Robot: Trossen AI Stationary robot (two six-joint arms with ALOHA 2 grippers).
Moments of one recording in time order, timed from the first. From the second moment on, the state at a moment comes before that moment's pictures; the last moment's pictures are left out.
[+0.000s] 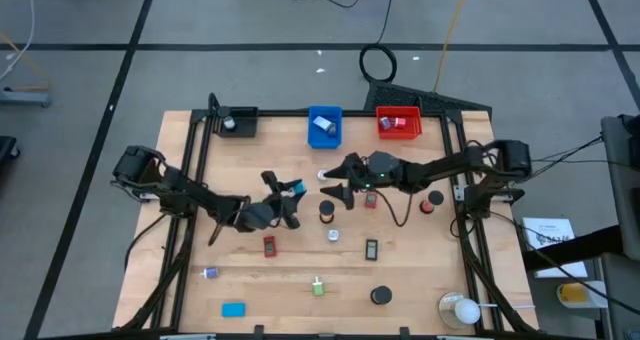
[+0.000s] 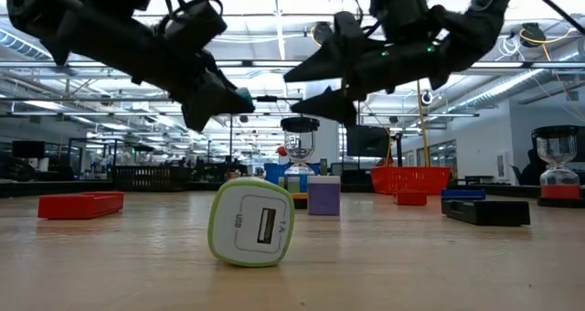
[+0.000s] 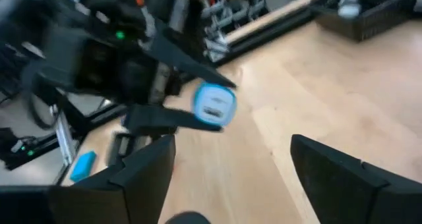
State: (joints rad) left arm -0.28 1.61 0.57 0.73 -0.92 0.38; right arm -0.13 1.66 0.71 0.75 -0.15 0.44
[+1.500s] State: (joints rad) left arm -0.31 1.61 0.58 0.82 -0.87 0.37; right arm -0.11 1.93 0.94 0.90 -0.30 0.51
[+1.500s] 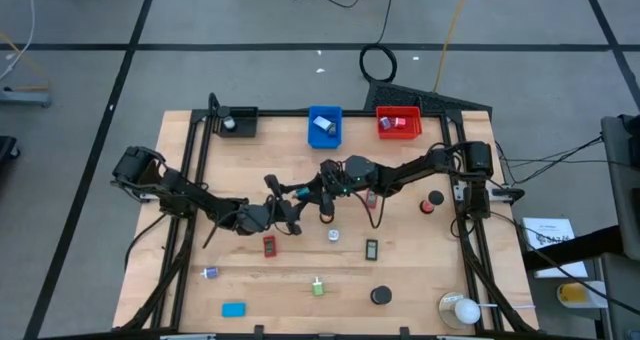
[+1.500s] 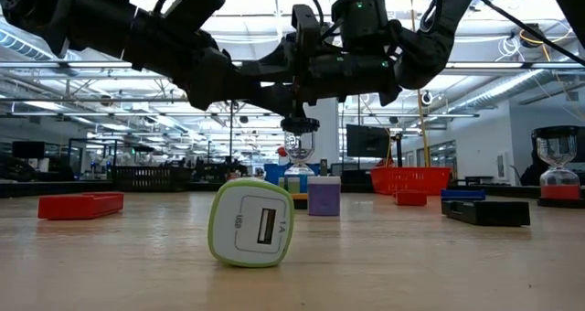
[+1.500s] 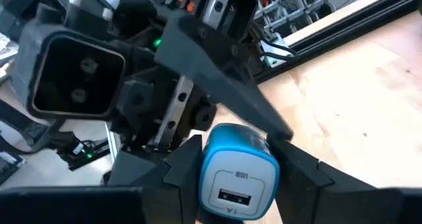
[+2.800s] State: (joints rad) left arm -0.09 1.31 0.07 1.18 -0.38 0.03; right arm -0.13 1.45 0.93 0.06 0.59 0.04
